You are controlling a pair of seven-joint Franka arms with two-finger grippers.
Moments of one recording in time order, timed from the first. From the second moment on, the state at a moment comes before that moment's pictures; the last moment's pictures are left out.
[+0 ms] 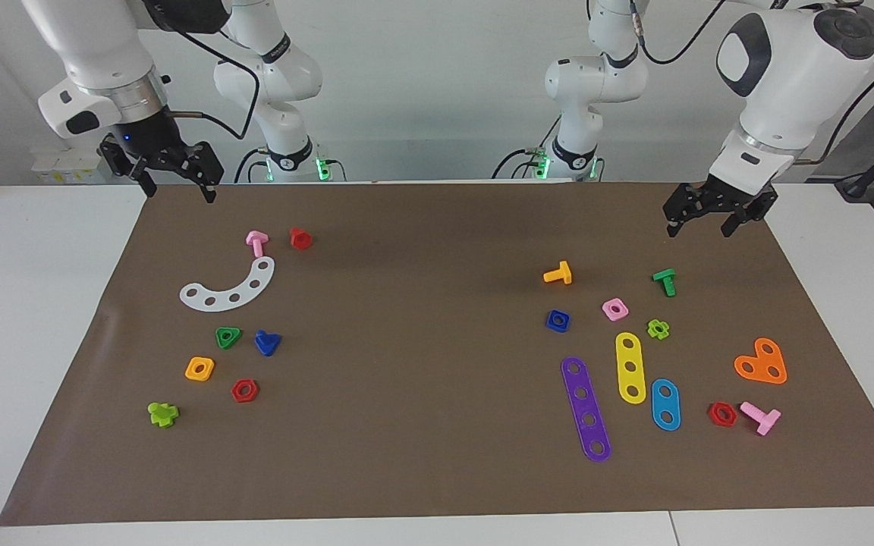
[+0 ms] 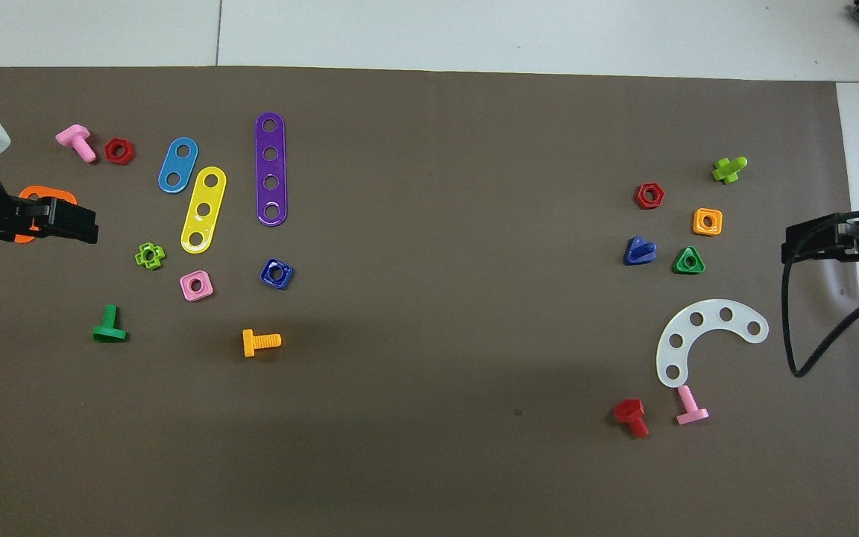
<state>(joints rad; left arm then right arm) -0.07 0.02 0.02 -1.65 0.00 1.68 0.04 0.06 -0.04 -0.05 -1.59 -0.05 1.53 0.13</state>
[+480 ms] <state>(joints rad) -0.07 0.02 0.02 -1.65 0.00 1.68 0.04 0.06 -0.04 -0.05 -1.61 -0.05 1.56 0.13</state>
